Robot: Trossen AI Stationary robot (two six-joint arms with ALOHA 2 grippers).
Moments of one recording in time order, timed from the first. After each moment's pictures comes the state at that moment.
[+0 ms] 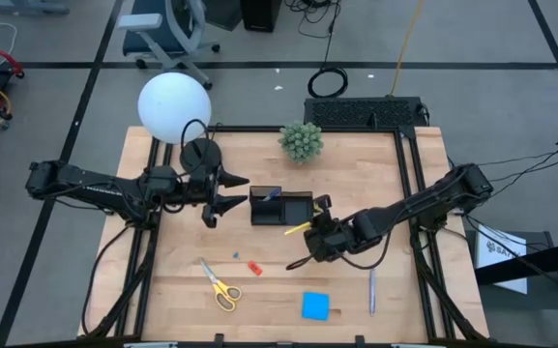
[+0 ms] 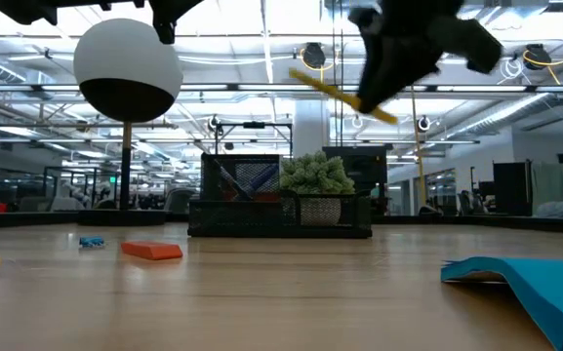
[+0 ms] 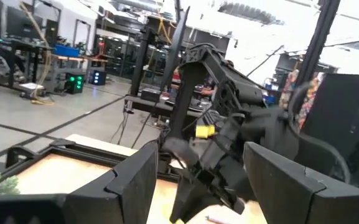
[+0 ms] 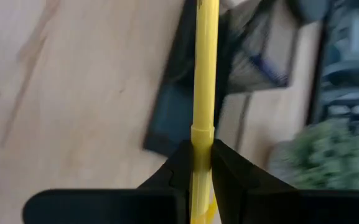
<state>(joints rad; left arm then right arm) -0.05 0.97 0.55 0.60 -0.04 -0.24 0.36 1.63 1.24 -0.76 0.59 -0.17</state>
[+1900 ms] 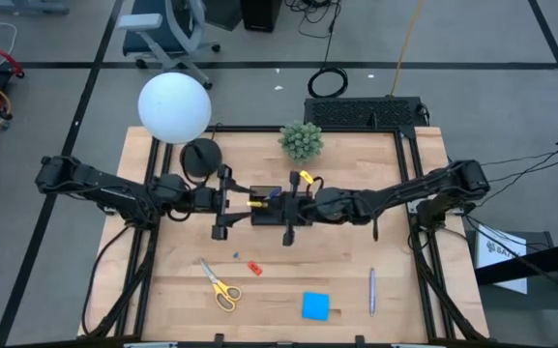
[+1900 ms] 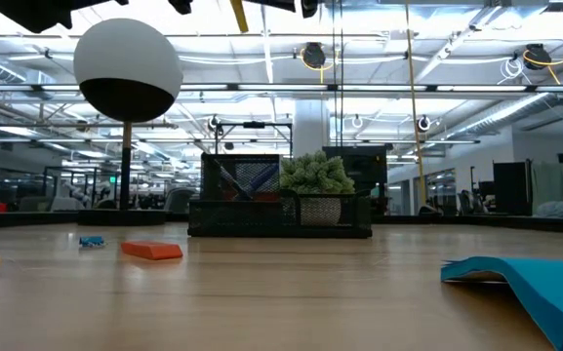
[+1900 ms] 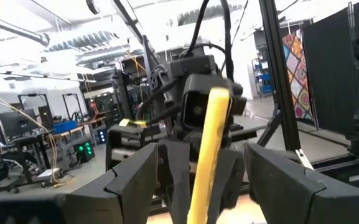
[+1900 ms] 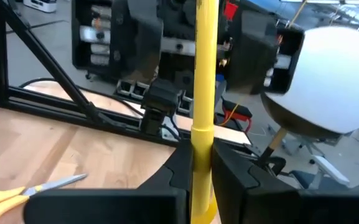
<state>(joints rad) -0.12 1.13 0.55 0.85 0.00 0.23 0.16 1.63 1.11 0.43 0.31 -0.30</state>
